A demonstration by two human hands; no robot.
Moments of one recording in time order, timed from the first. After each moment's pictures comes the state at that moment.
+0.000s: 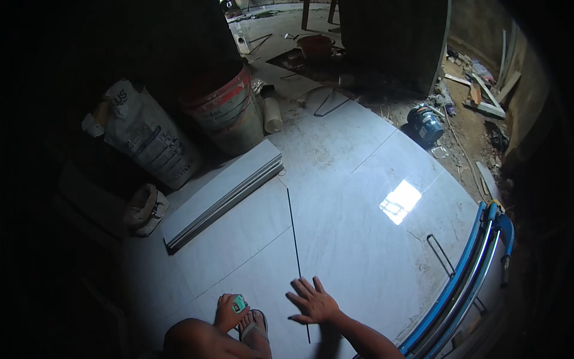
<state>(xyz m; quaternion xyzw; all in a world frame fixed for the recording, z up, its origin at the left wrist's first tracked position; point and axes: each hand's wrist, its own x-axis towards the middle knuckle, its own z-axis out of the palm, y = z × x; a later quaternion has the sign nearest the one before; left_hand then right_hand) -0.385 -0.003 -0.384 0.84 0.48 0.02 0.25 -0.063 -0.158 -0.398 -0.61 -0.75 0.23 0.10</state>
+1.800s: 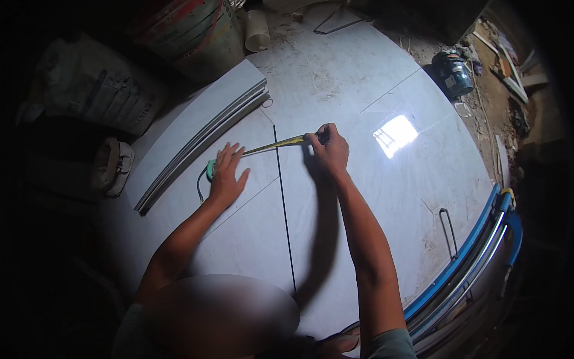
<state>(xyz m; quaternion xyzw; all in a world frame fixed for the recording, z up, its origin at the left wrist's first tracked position) -0.137 0.205 -0.409 0.94 0.28 0.16 0.12 0.142 0.084 -0.452 -0.81 -0.32 0.15 0.47</state>
